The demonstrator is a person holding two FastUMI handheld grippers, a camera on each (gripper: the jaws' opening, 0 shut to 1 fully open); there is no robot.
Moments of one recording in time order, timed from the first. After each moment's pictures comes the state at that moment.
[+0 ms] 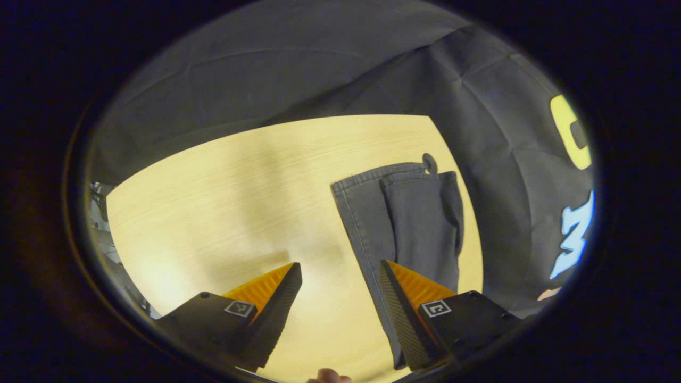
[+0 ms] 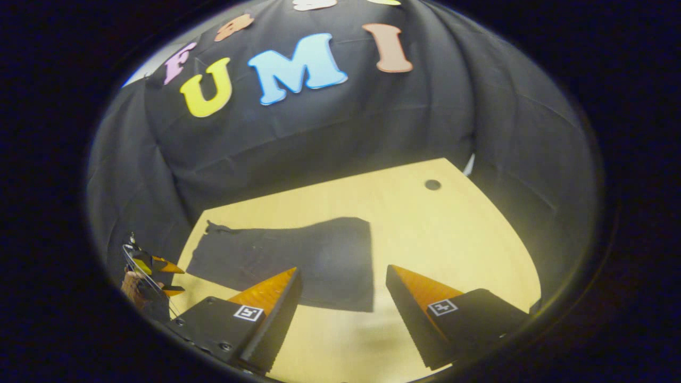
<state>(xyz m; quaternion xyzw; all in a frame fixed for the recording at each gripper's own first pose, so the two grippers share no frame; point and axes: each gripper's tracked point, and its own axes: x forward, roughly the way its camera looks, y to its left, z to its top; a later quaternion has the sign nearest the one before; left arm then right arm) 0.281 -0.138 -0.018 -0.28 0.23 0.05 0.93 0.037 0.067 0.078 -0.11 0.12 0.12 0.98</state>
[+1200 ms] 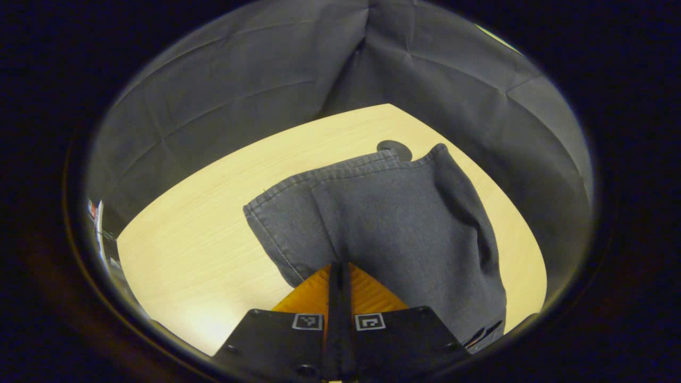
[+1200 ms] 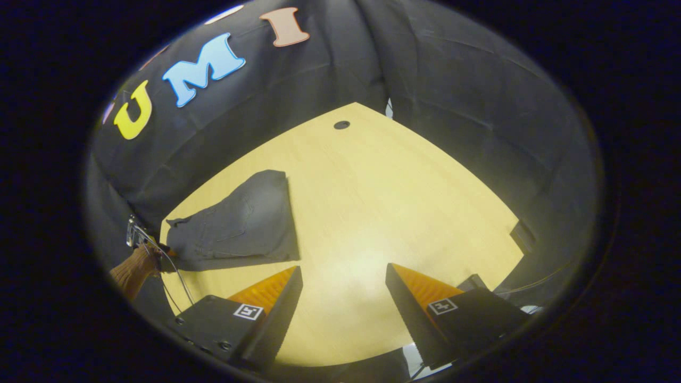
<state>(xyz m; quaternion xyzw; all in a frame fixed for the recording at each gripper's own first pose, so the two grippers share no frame) 0.369 -0.250 0.000 -0.12 0.14 0.16 0.97 -0.004 -0.042 0.016 0.01 0.21 0.00 0.98</state>
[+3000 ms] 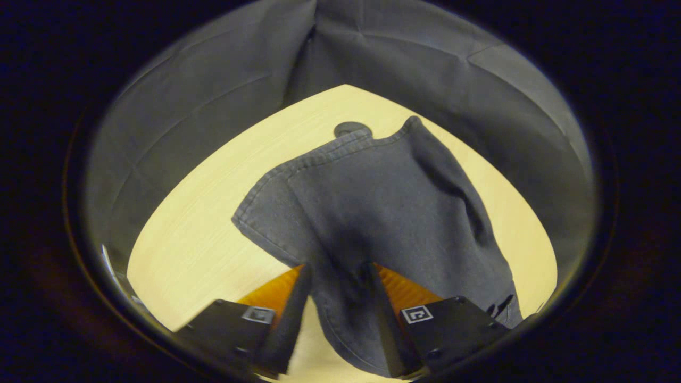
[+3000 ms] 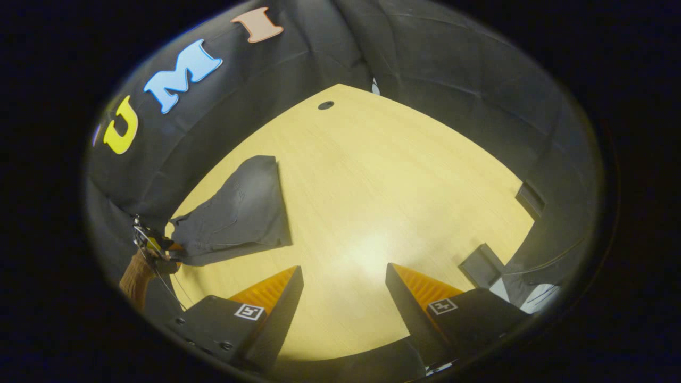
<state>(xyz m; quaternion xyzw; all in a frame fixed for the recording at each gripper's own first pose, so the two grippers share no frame) 0.374 -0.274 0.030 -0.07 0.19 0.06 0.98 -0.013 -0.048 -0.021 0.07 0.25 0.00 0.97</state>
